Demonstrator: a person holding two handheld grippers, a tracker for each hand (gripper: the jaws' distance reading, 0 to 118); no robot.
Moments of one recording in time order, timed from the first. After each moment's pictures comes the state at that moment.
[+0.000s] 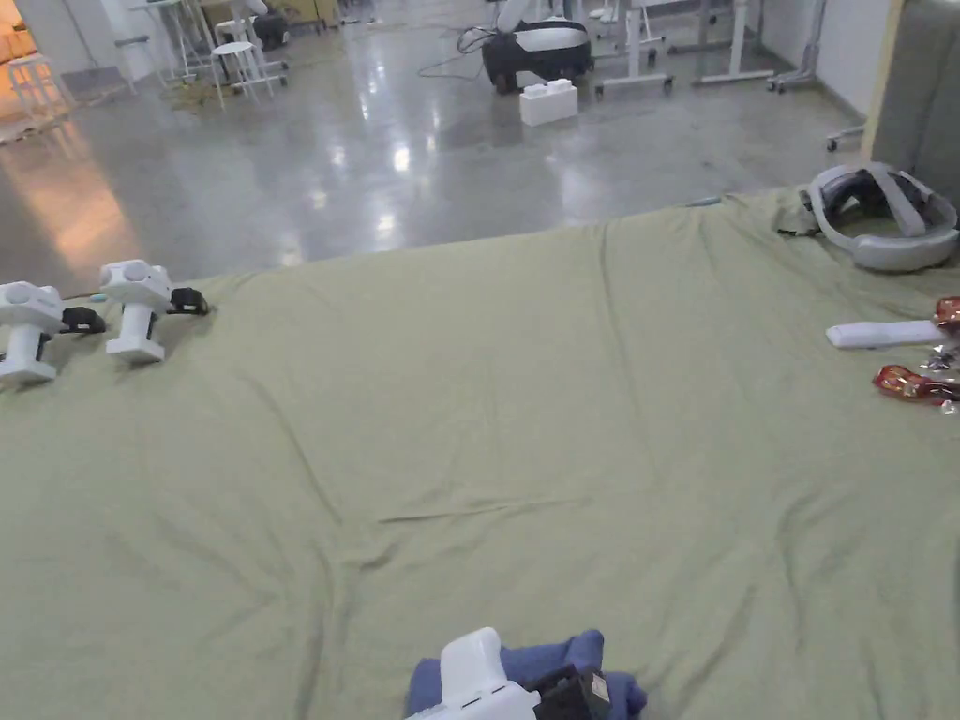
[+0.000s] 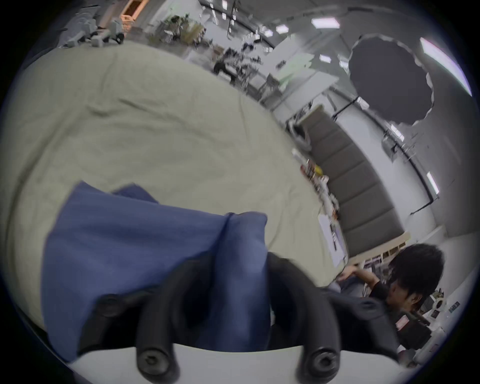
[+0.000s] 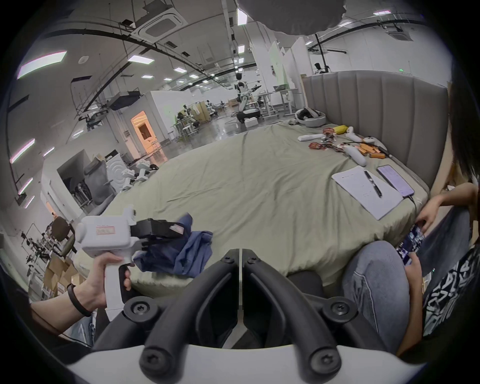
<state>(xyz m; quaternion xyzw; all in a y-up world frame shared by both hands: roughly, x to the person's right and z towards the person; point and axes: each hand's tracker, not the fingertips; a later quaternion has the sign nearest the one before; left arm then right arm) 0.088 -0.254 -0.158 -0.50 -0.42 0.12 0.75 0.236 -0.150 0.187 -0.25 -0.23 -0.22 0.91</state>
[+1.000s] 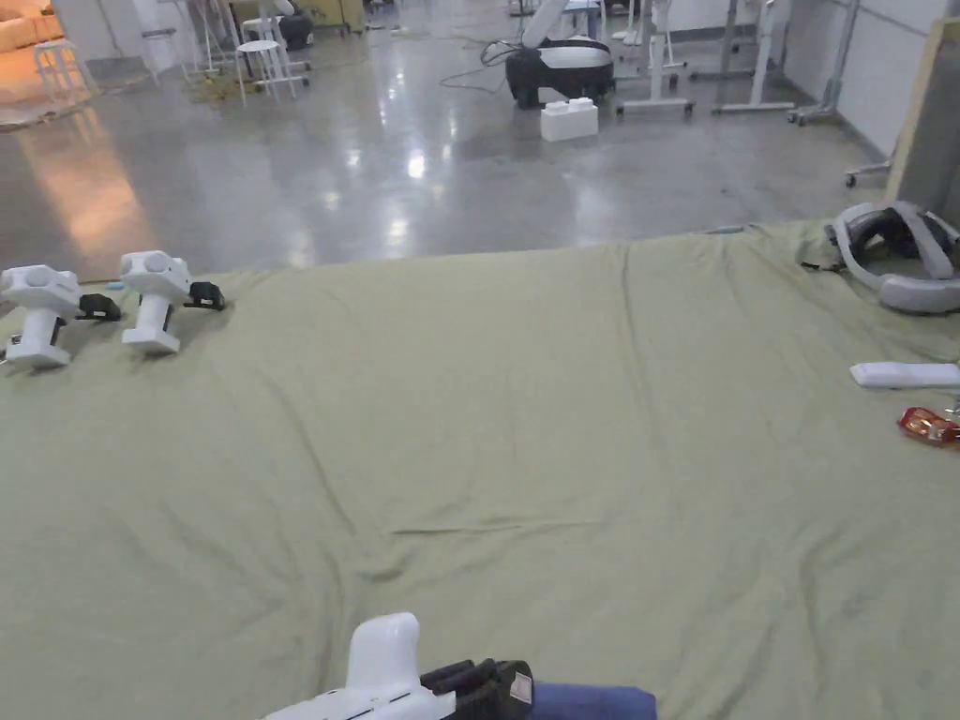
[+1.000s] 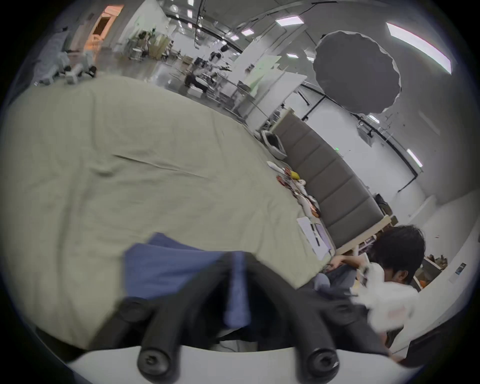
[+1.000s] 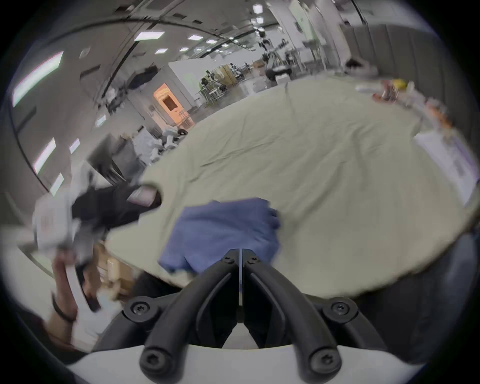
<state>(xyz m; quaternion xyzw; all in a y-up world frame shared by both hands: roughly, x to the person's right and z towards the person) -0.006 -0.167 -0.189 -0.41 -0.47 0.10 0.77 0.240 -0.216 0.025 -0.33 -0.07 -0.34 0.88</state>
